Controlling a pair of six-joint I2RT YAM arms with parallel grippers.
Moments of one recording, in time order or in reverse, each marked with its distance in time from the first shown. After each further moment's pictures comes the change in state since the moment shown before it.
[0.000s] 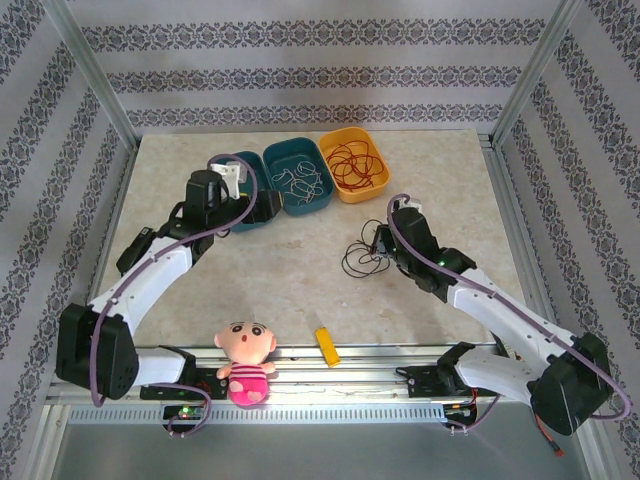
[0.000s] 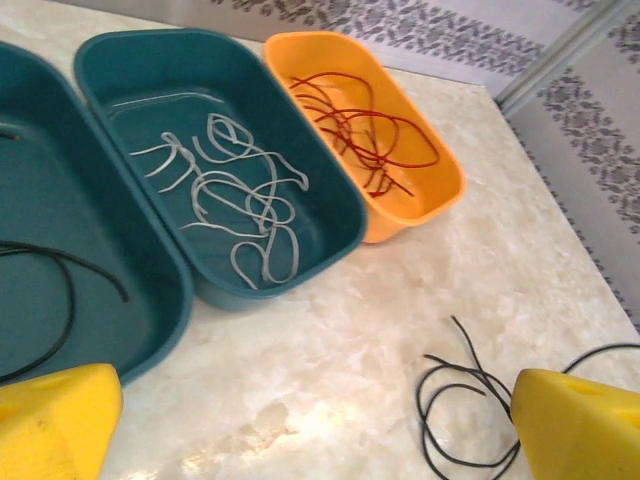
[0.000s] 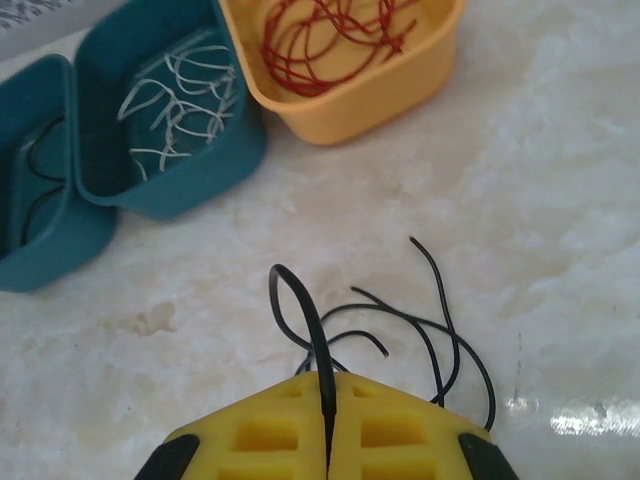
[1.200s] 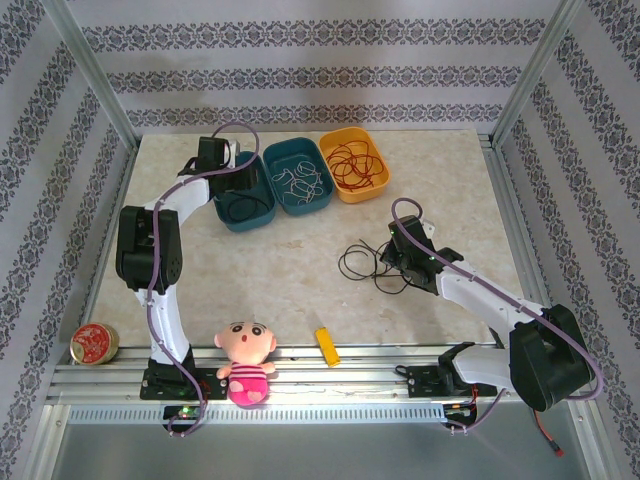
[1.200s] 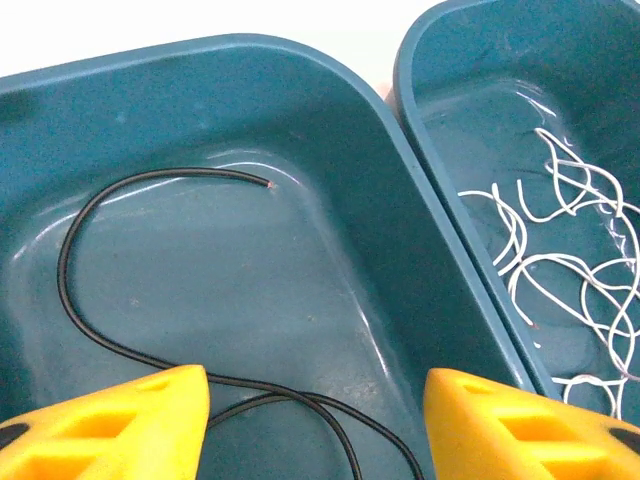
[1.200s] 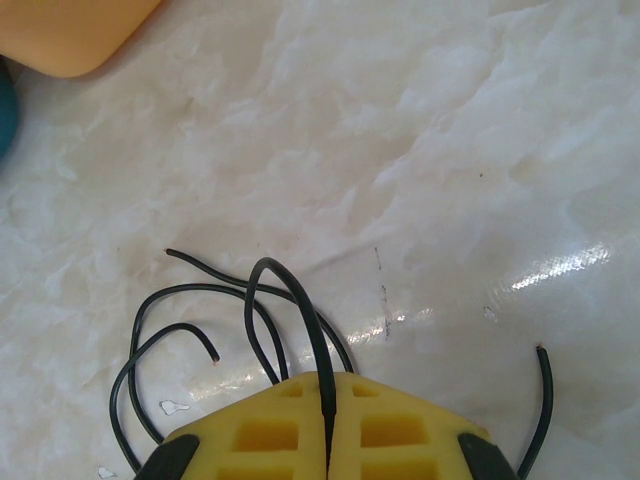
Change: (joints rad) left arm 0.210 0.712 0.546 -0.151 -0.106 0.180; right arm -0.125 0.157 -0.120 0.002 -0.005 0.227
